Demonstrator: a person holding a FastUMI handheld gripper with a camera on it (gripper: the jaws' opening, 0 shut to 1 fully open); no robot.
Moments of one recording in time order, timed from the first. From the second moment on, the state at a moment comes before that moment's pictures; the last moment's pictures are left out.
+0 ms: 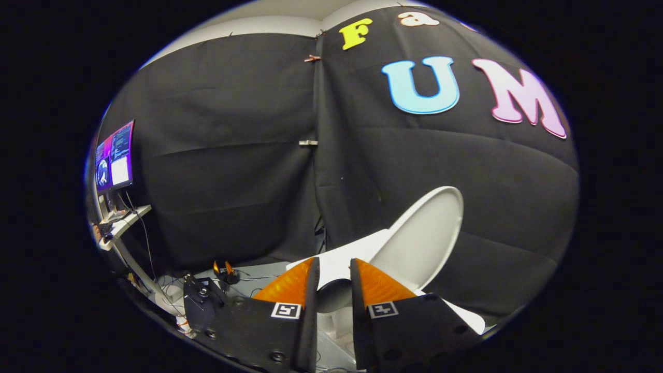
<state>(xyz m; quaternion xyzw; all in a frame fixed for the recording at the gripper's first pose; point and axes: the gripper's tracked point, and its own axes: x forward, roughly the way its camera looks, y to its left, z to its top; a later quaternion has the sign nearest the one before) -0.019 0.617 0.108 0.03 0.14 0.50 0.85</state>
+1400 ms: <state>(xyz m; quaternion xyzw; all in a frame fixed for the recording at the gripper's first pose) -0.035 0.655 0.207 -0.01 -0.08 0.51 0.86</state>
